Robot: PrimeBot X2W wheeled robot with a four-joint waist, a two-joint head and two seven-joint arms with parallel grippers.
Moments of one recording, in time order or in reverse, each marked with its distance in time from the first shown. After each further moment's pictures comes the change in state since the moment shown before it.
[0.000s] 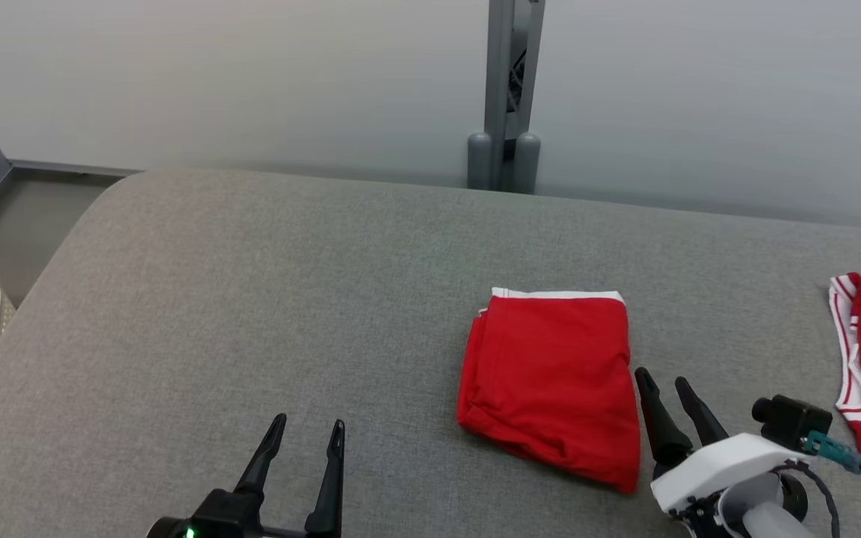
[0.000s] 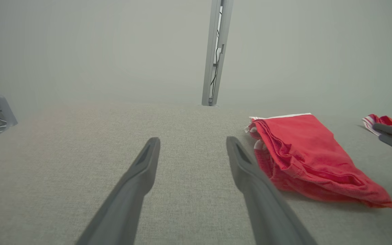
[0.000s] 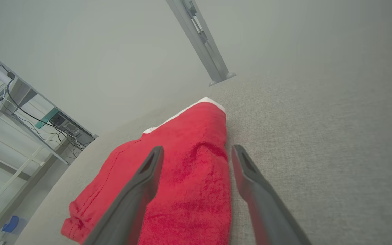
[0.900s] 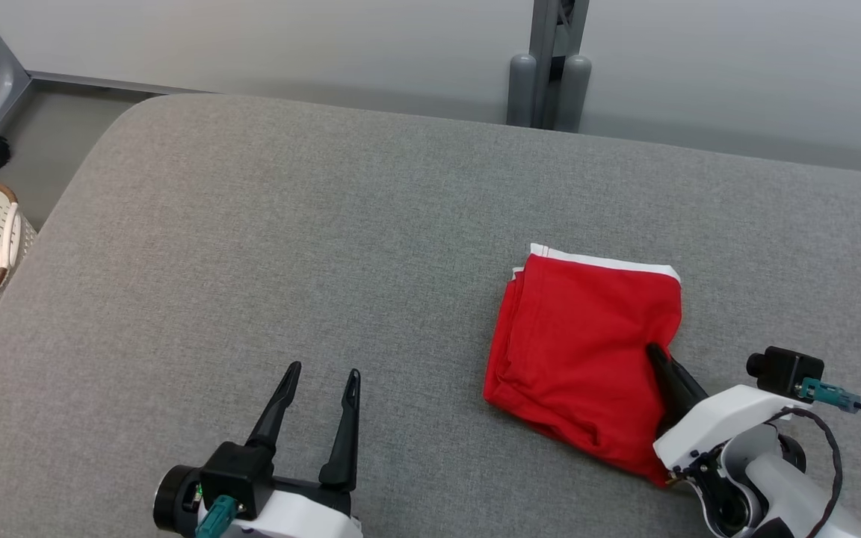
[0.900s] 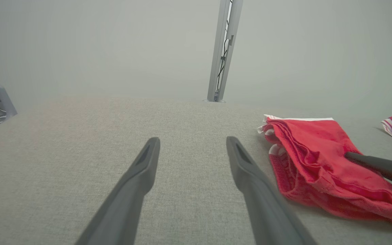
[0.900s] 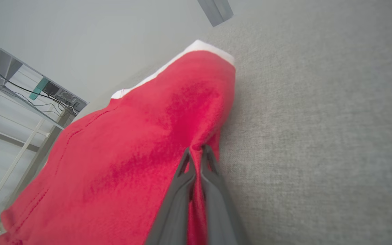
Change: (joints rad) left arm -0.111 0.000 -0.047 -0.004 -0.040 0.021 0.000; right arm -0.214 -0.096 0.307 0.176 0.336 -0.001 0.005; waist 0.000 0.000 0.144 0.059
